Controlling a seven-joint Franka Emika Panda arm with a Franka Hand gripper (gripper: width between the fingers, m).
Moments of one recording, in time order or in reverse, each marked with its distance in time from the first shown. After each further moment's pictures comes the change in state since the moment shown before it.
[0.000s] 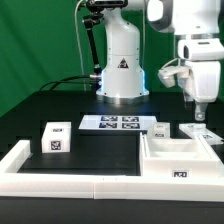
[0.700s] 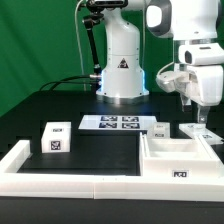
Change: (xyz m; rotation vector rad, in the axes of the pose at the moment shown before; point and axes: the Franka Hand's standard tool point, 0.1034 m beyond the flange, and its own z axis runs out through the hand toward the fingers) arm 0.002 -0.008 0.011 -0.012 0.018 -0.152
